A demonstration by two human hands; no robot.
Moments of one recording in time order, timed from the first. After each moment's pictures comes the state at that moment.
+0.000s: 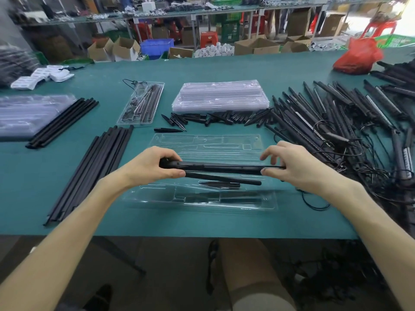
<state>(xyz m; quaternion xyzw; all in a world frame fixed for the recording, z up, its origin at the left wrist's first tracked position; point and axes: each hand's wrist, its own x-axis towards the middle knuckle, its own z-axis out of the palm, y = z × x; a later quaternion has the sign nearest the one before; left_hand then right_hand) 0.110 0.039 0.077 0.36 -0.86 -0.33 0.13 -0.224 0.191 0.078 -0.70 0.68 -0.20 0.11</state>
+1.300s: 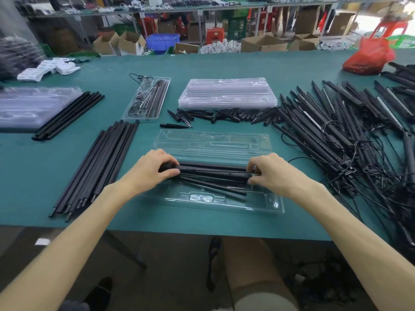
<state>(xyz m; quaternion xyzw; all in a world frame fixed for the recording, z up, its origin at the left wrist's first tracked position) 0.134 0.027 0.030 0.41 -0.89 -0.17 0.15 -0.186 0.153 0.040 -0.68 0.71 -0.10 0.13</state>
